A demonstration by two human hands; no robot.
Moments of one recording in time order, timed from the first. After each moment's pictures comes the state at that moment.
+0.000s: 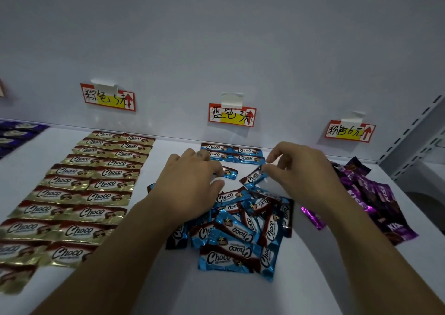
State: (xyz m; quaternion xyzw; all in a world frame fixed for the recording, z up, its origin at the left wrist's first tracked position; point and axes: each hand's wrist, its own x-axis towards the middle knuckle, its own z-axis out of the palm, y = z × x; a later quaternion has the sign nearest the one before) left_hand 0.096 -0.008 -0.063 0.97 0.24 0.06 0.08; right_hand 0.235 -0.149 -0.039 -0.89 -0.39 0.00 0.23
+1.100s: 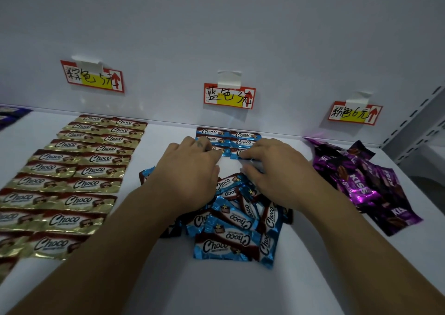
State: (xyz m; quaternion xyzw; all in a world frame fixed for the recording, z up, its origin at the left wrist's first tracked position) left_hand 0.104 -0.009 -0.073 0.97 0.22 0.03 0.04; right_hand 0.229 -0.132 -0.063 -0.84 -0.54 0.00 0.09
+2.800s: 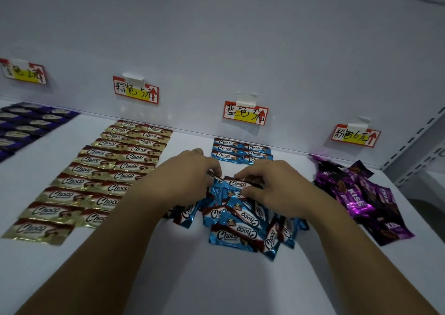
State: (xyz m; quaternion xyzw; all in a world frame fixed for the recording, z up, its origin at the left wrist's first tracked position) left_hand 0.065 -0.005 -0.051 0.95 0.27 -0.01 0.17; right_hand 0.211 -0.138 -0.047 -0.80 -0.57 0.13 0.12
